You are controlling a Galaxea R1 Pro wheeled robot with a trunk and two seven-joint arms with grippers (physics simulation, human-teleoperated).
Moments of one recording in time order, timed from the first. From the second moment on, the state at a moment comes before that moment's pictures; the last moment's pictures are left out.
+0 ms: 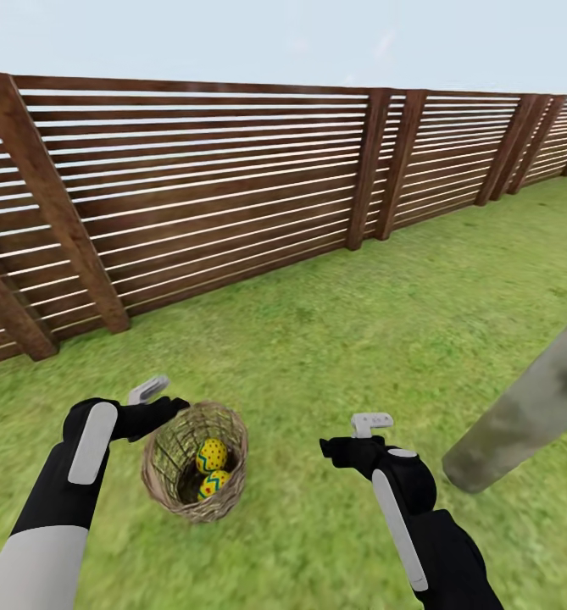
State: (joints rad) left arm -0.61 0.06 0.19 -1.29 0.73 1.04 0.38; right arm -0.34 0.10 0.17 -1.58 -0.14 0.93 -0.14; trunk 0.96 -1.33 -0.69
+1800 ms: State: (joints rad) left arm -0.61 0.06 0.19 -1.34 0.73 1.04 0.38; right arm -0.34 0.10 0.17 -1.58 -0.14 0.93 -0.14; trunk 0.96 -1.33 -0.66
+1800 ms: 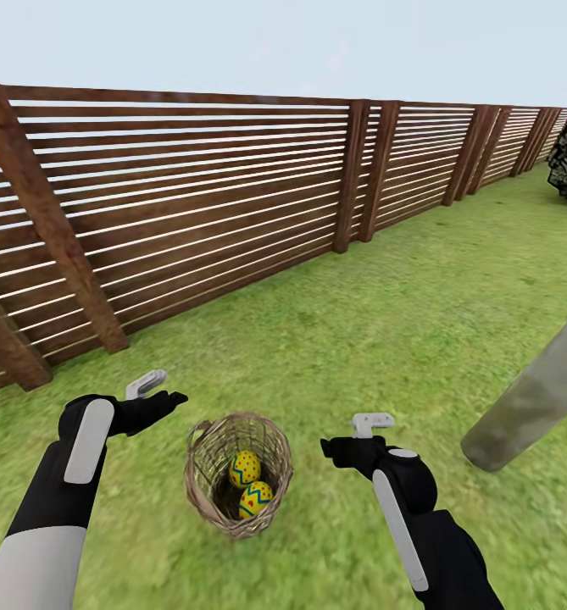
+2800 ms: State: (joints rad) left arm -0.61 0.06 0.19 -1.34 0.73 1.04 0.38; right arm -0.34 0.10 0.16 -1.58 -0.14 0.93 -0.14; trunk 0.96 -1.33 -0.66
